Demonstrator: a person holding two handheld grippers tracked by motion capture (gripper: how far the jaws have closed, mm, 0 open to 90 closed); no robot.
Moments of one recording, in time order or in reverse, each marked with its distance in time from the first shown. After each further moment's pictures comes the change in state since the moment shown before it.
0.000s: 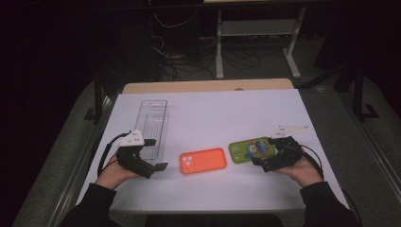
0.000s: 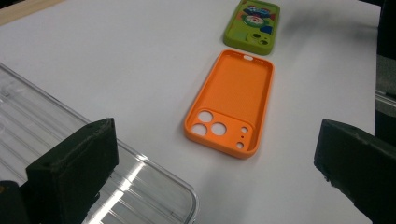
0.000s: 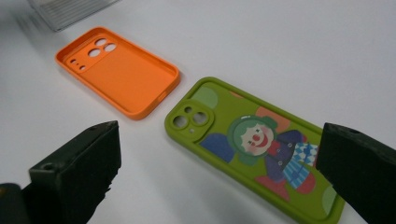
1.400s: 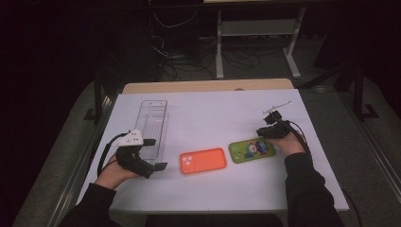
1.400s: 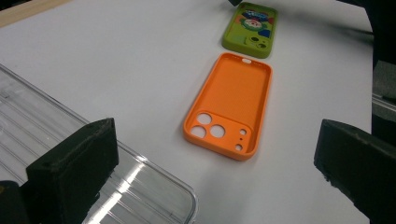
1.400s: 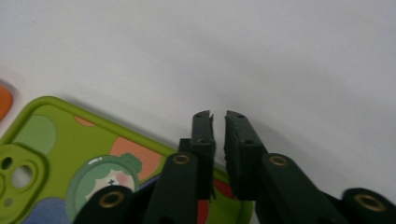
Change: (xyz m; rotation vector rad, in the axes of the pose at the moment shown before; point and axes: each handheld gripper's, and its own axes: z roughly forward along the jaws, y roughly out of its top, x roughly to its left) left arm -0.001 -0.001 -0.001 -0.017 -0.008 -0.030; right arm -0.079 0.028 0.067 0.202 -0.169 0.148
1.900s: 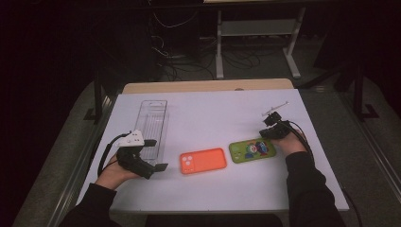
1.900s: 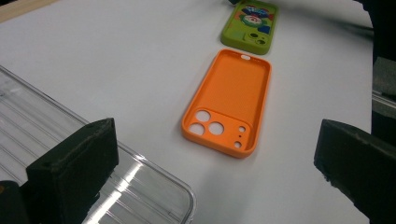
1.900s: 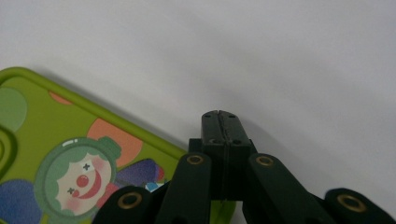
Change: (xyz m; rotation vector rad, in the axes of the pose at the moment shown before) left arm 0.000 -0.001 0.001 0.019 -0.007 0.012; right arm -0.004 -0.002 0.004 0.056 -0.027 -0.069
